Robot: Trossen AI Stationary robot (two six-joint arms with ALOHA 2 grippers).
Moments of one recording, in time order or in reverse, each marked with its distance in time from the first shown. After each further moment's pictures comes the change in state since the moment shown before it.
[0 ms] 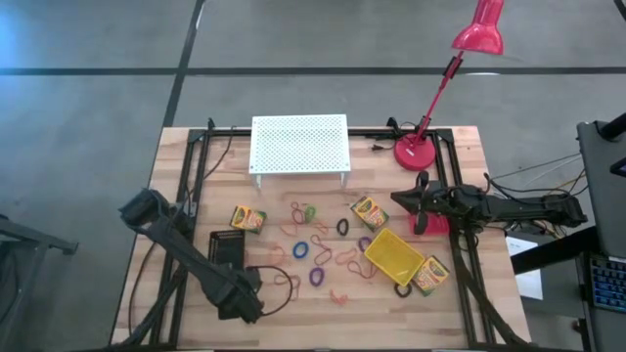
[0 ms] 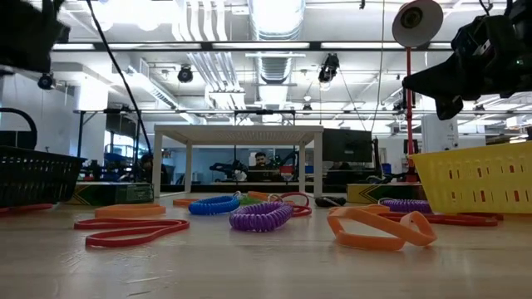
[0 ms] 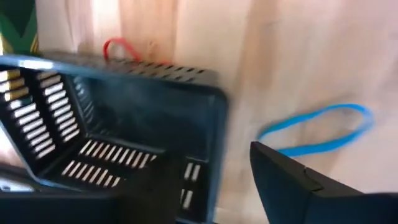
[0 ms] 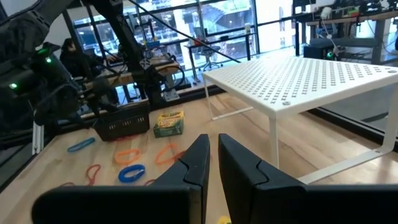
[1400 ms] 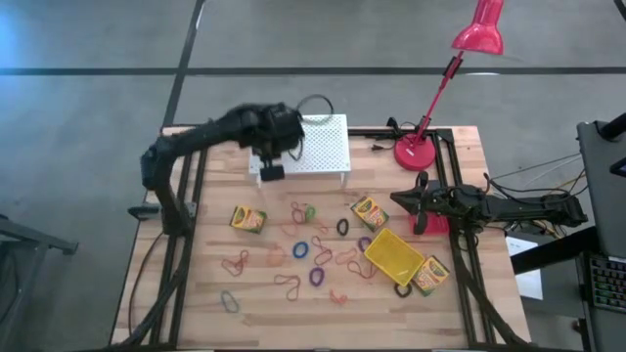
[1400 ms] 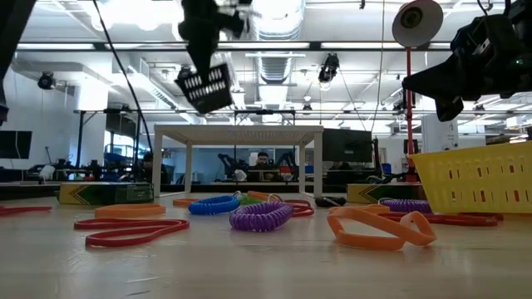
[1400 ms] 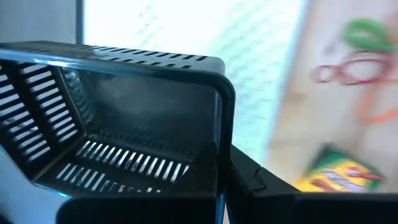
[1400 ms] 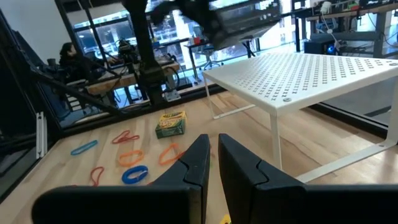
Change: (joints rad) left arm 1.070 -0.032 0.640 -0.214 -0.319 1.065; right arm 0.000 0.007 0.000 0.003 0.001 0.034
